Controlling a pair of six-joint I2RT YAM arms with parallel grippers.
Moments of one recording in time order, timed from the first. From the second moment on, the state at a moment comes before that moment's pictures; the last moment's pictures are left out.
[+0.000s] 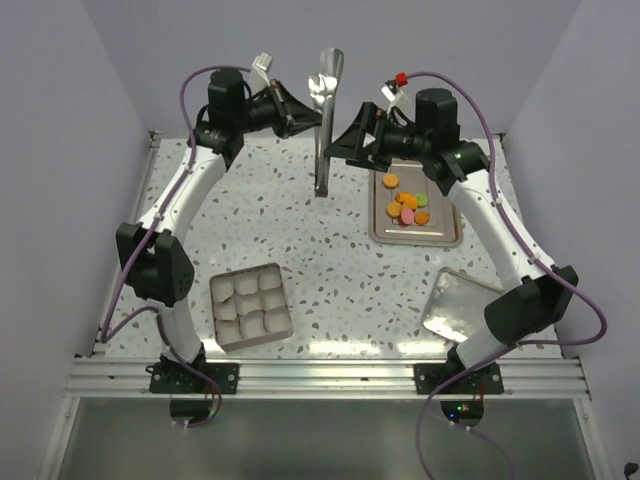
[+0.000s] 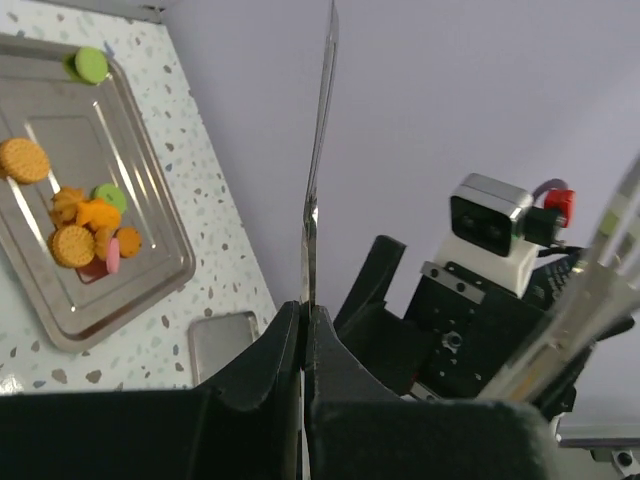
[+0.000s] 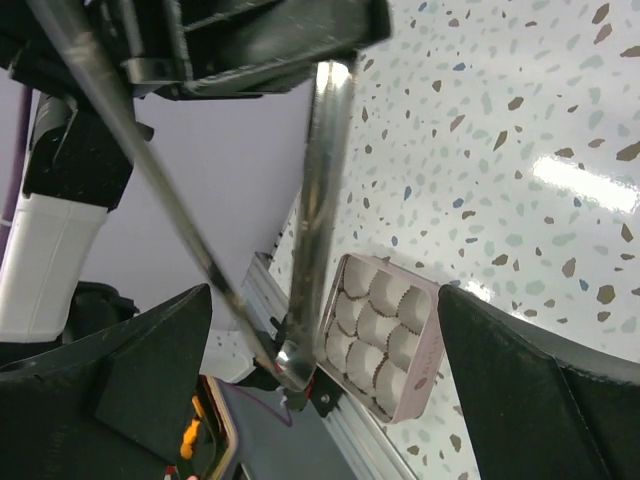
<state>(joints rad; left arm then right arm) -0.29 1.88 1.86 -0.15 0.77 -1.07 0.37 1.60 1.72 -0.50 -0.64 0.70</state>
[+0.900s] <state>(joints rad) -0.36 1.84 1.67 0.46 0.81 -1.46 0.40 1.60 1.63 -0.15 -0.79 0.91</state>
